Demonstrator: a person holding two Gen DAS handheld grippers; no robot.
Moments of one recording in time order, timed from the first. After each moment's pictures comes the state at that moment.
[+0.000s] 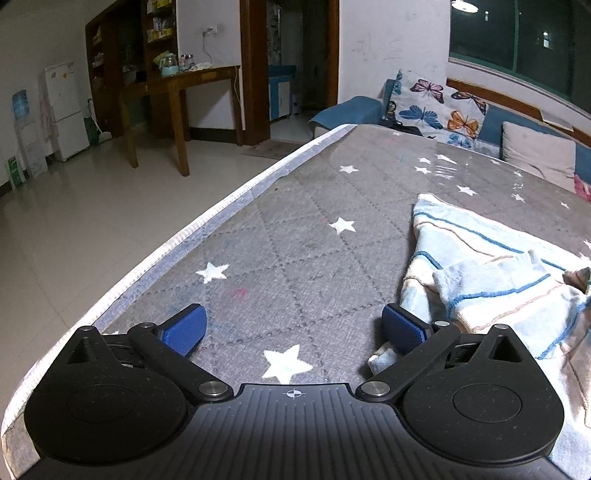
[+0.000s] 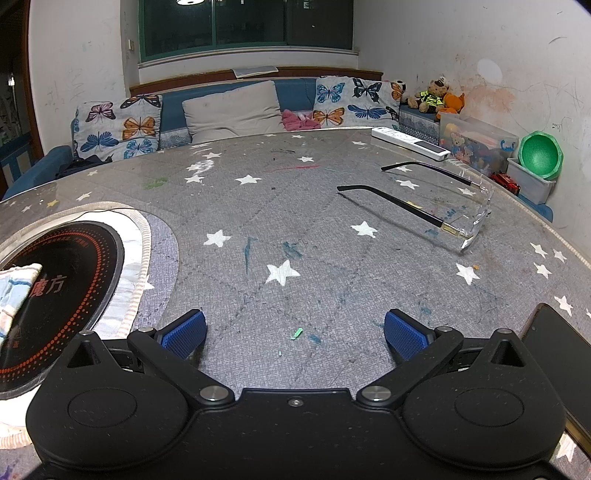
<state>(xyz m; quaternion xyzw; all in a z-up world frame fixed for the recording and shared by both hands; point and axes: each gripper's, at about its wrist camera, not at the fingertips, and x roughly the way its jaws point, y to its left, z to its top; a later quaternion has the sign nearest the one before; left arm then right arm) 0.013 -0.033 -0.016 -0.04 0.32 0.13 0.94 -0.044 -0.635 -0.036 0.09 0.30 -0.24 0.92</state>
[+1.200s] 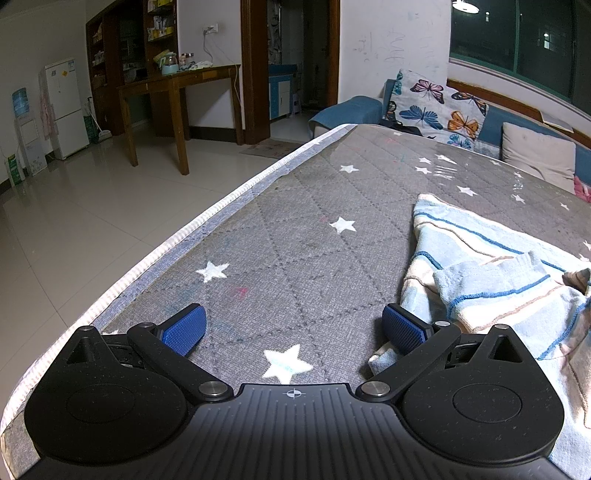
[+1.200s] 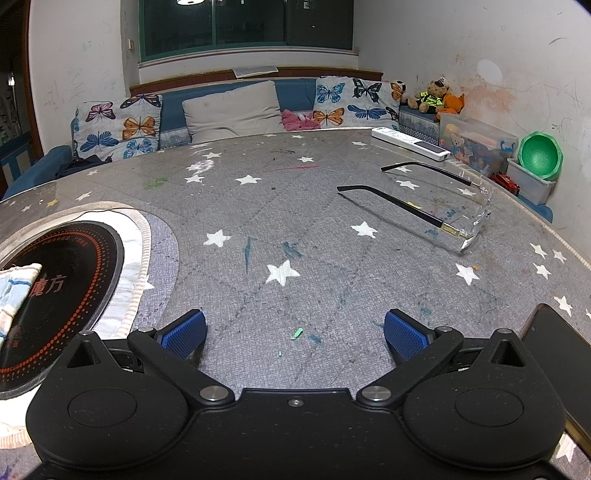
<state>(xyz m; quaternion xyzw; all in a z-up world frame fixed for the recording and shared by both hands) 0.009 -0.033 -0.015 -0.04 0.32 0.13 0.94 -0.046 -0.637 -0.036 0.09 0.30 -0.24 0.92</state>
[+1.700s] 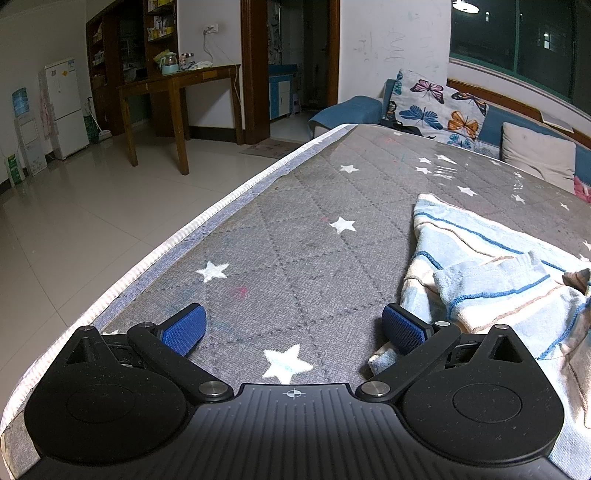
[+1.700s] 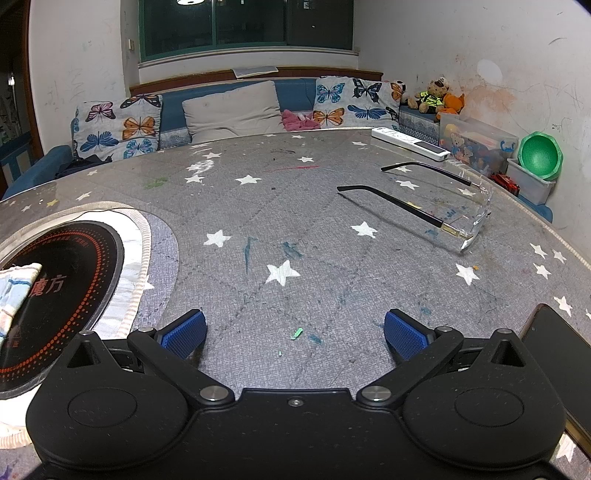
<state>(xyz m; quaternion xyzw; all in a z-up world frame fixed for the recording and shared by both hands) 0.009 -0.032 -0.015 -0.04 0.32 0.13 0.94 -0.047 -0.638 -0.035 0.09 0.30 -0.24 0.92</state>
